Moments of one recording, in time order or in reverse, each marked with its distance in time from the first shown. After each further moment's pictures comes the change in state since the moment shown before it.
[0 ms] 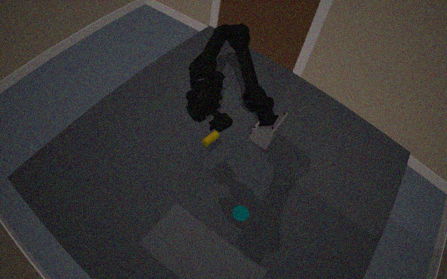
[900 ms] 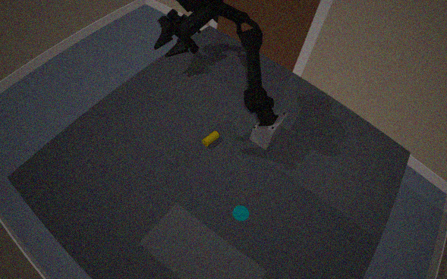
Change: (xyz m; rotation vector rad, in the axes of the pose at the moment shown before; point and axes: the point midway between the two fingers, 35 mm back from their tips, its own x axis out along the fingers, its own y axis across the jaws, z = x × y) arm -0.200 -0.192 0.047 1.551 -0.766 0.540
